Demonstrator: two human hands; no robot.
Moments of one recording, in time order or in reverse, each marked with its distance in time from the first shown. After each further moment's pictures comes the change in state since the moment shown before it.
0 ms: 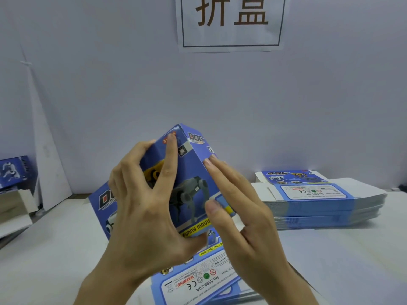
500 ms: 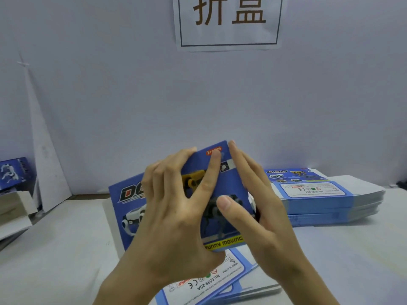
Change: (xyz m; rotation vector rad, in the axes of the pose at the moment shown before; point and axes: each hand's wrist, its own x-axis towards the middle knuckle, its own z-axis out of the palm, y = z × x) left_hand -0.002 0.013 0.013 0.086 -0.112 0.227; right_hand 0.003 -0.004 -0.019 0.248 -0.049 0.161
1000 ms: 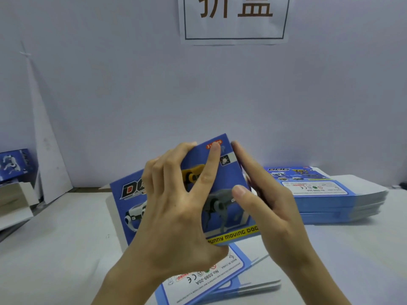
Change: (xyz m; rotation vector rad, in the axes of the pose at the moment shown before) left_hand -0.001 0.002 0.001 -0.028 0.018 -0.046; right_hand 0.002 0.007 -0.009 0.182 -0.053 0.048
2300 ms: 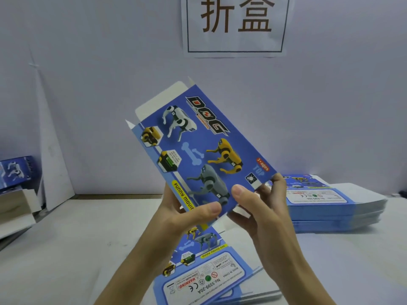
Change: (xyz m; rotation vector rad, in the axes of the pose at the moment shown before) left_hand -0.004 -0.019 0.020 -1.419 -0.227 -0.662; right_hand 0.006 0.019 0.004 0.282 0.285 0.246
